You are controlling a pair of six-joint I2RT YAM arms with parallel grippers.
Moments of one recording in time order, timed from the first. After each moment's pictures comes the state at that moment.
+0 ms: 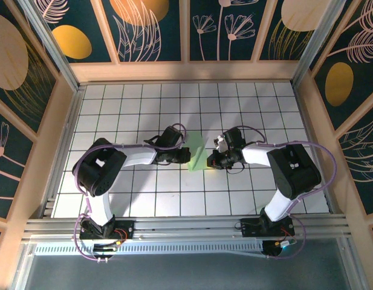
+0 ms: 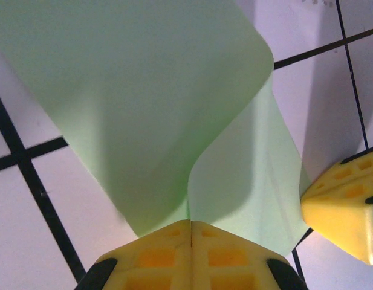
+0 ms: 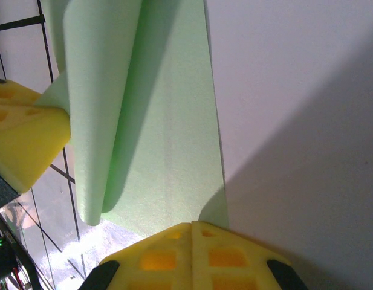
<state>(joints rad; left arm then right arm) -0.69 1.85 0.97 -0.05 0.30 -0.55 0.44 1.68 0.72 -0.16 -0.59 0.51</state>
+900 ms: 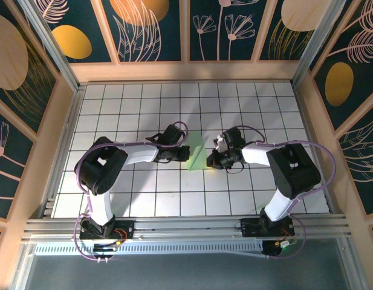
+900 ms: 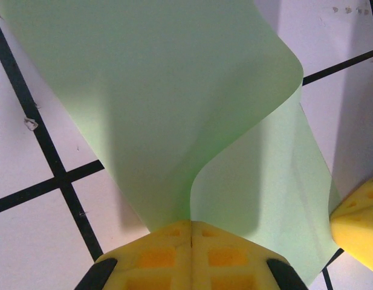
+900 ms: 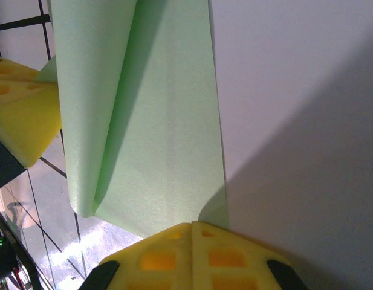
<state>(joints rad) -0.69 1.88 1.01 -0.11 0.23 -0.51 0.44 1.68 0.72 -0.16 -0.59 0.51</state>
